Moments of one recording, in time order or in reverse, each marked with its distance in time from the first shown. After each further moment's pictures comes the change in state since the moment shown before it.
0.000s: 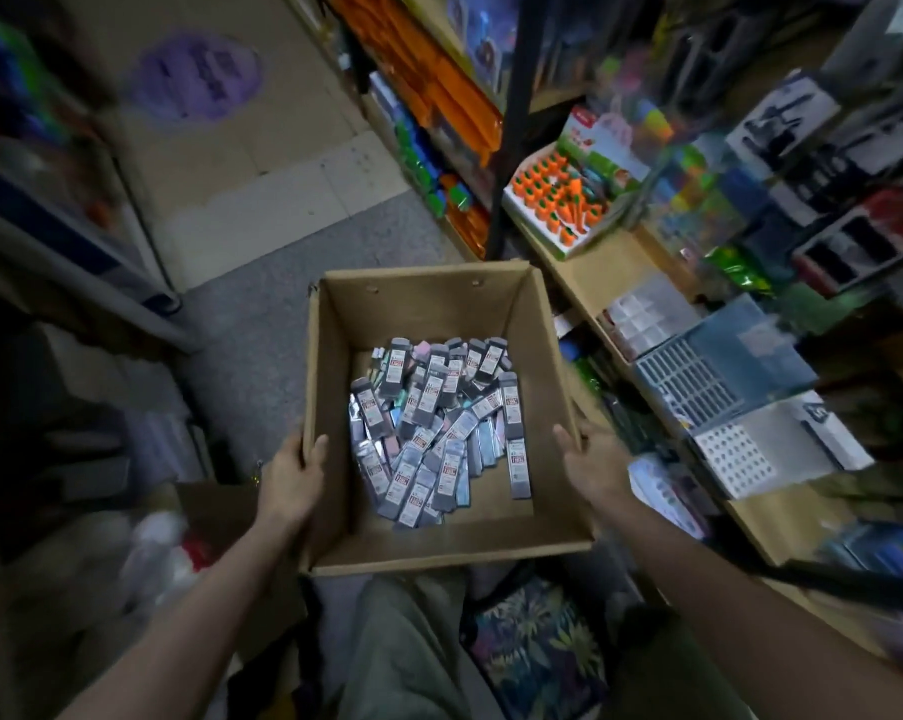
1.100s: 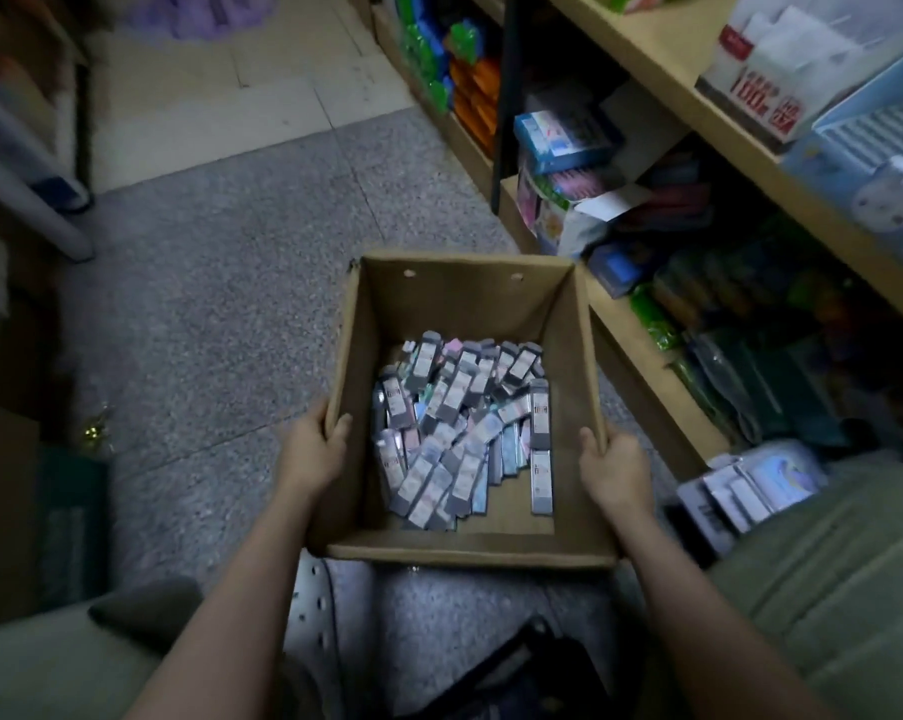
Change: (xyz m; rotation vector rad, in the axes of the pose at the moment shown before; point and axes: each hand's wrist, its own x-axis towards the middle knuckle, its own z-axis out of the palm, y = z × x) left_hand 0.149 -0.236 0.440 -0.034 0.180 0.120; right_hand 0.269 0.352 0.236 -0.010 0.136 -0.145
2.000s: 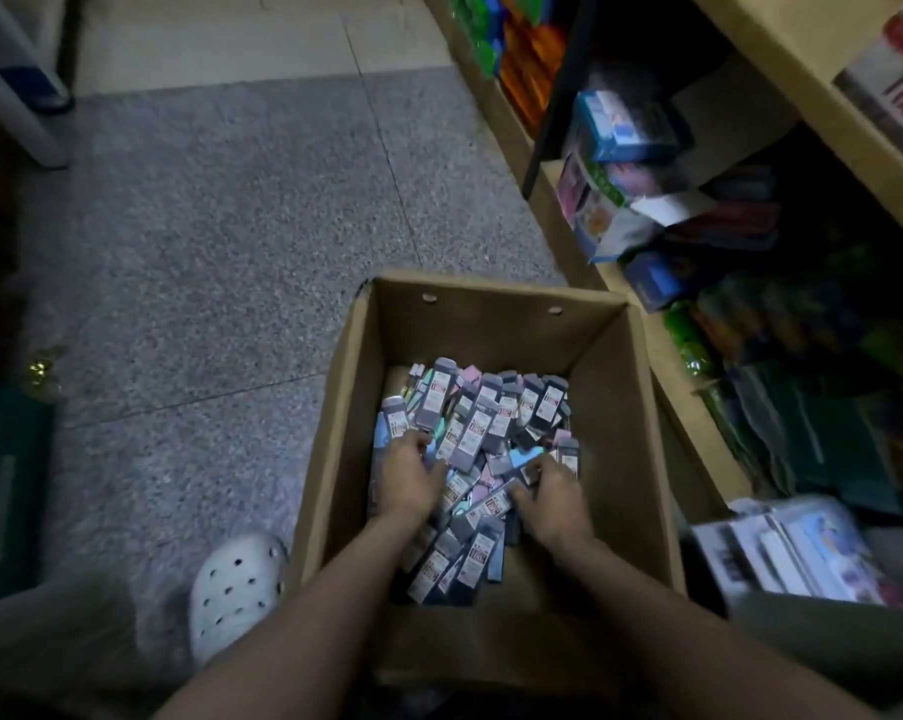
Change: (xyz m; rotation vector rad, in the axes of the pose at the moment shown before) left_hand -0.018 0.009 0.116 -0.067 -0.209 -0.144; right_hand 0.013 0.020 0.086 -0.379 -0.370 -0.211
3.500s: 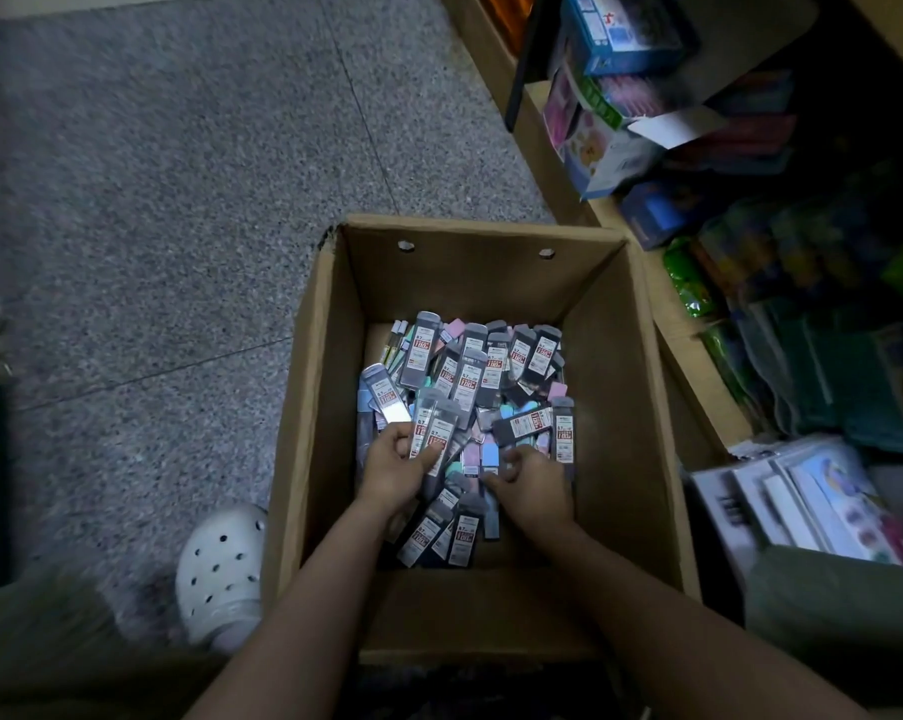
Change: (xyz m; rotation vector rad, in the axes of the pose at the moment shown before) left_hand -0.011 -0.024 0.009 -0.589 -0.205 -0.254; right_hand -0.004 0.018 0.047 0.070 -0.006 0.109
